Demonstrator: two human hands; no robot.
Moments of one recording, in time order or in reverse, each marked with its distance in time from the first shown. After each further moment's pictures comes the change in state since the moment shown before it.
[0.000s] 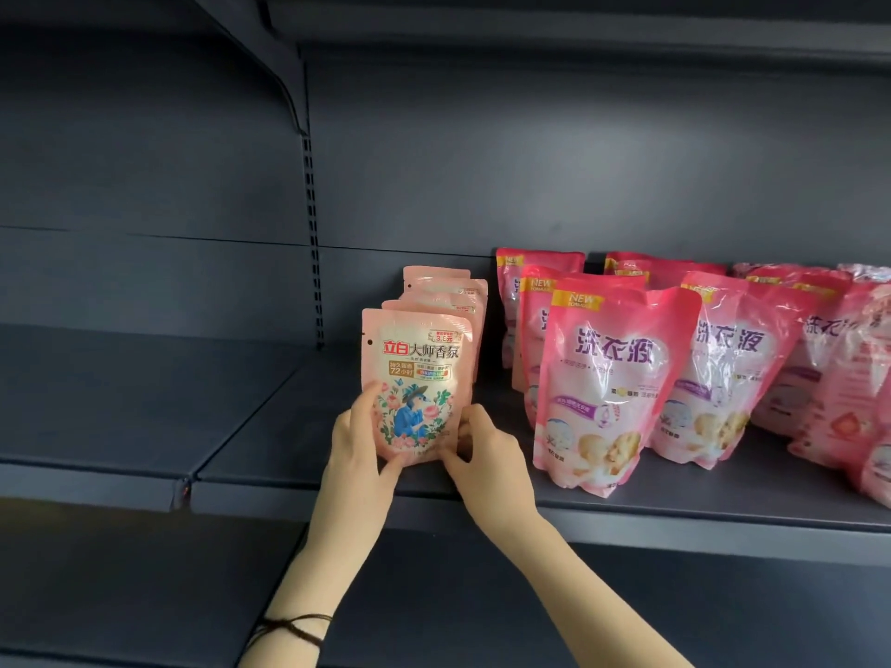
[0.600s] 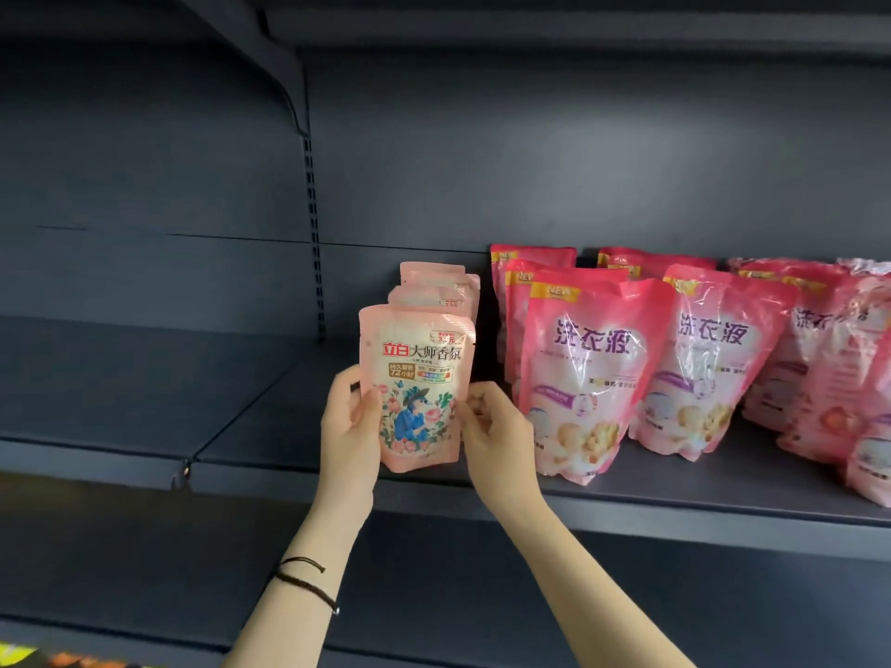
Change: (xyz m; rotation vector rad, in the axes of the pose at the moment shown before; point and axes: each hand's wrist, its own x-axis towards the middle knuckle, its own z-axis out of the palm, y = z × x) left_hand 0.011 0.040 0.006 -0.744 0.146 -0.259; right_hand -0.007 -0.006 -0.030 0.444 0.124 -0.078
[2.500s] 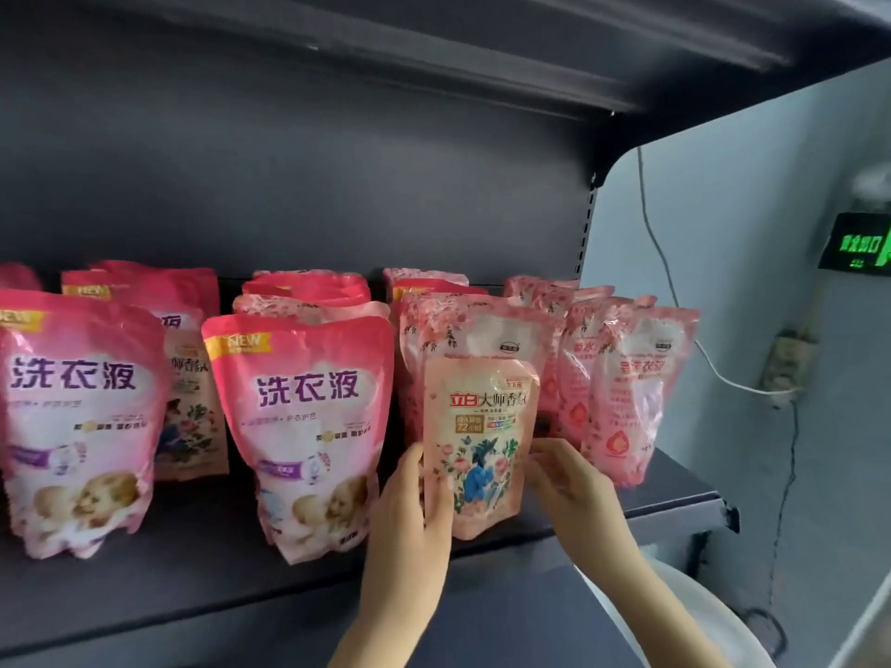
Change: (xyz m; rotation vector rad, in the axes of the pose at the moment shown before) left_hand -0.213 -0.079 0.541 0.391 -0.435 0.141; right_hand -0.022 0.142 -0.600 -0.404 0.247 0.243
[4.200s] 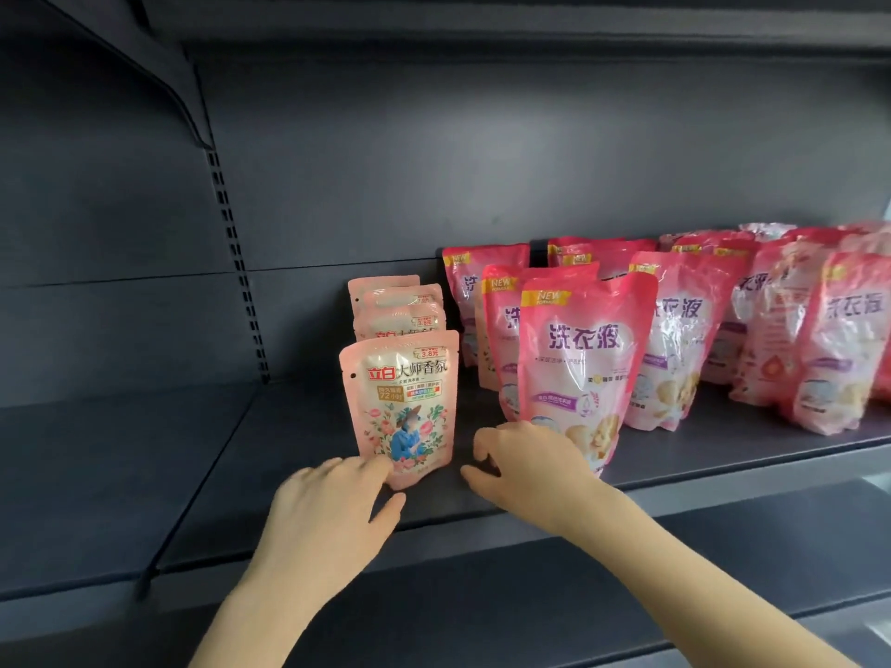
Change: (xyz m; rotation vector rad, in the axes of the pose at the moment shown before) left_hand -0.038 -0.160 -0.626 1.142 -0.262 0.199; right_hand -0.161 -0.356 0.459 -0.701 -0.401 -0.448
